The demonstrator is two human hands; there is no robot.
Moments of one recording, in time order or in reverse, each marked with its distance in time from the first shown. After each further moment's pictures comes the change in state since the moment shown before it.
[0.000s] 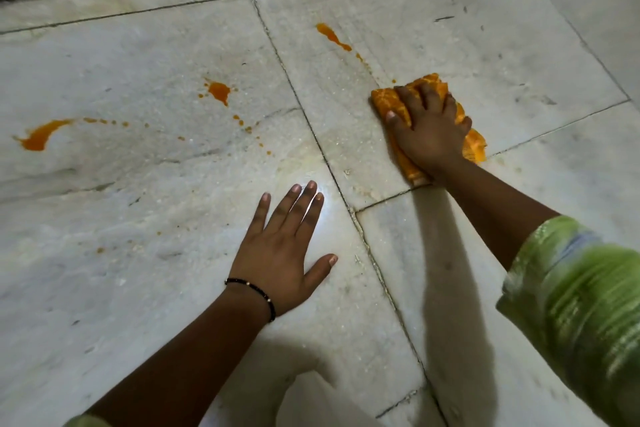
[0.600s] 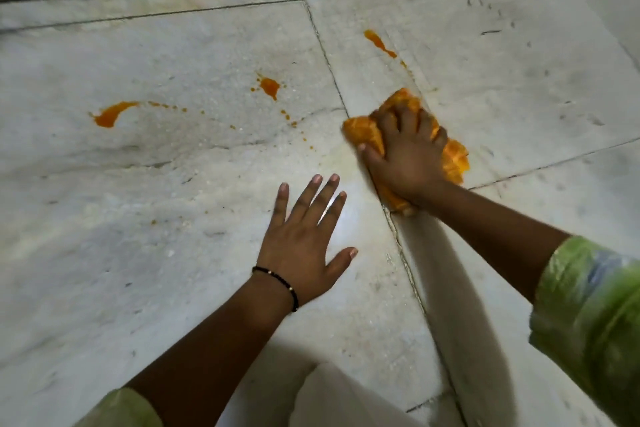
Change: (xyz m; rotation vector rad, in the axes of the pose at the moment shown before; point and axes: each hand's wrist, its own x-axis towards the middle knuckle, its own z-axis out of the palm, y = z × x) left_hand -0.015 -0.009 -0.009 0.027 0.040 -0.101; right_hand -0.045 -0.081 0.014 -0.097 -0.019 -0.282
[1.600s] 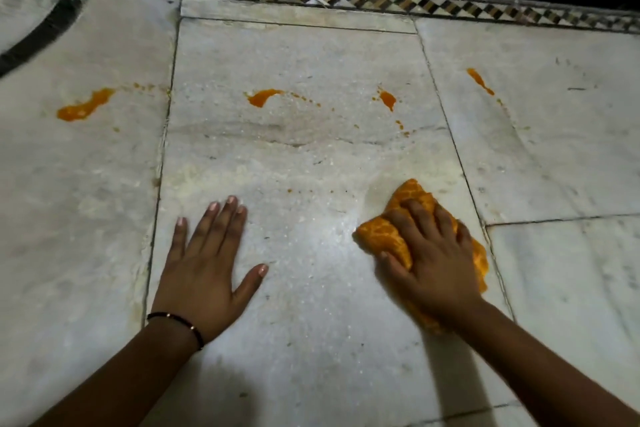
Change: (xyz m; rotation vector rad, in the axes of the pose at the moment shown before) left_hand -0.194 -0.159 -0.014 -0.010 0.032 -0.422; right_hand -0.142 -0.120 0.018 -0.042 -0.110 -0.186
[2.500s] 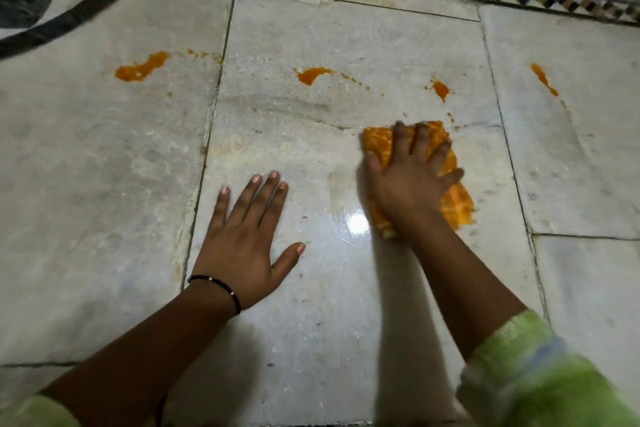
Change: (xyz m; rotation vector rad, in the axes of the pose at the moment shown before) left_hand 0.000 0.002 0.002 0.009 0.001 -0.005; right_hand 0.111 -0.089 -0.003 0.082 0.031 0.240
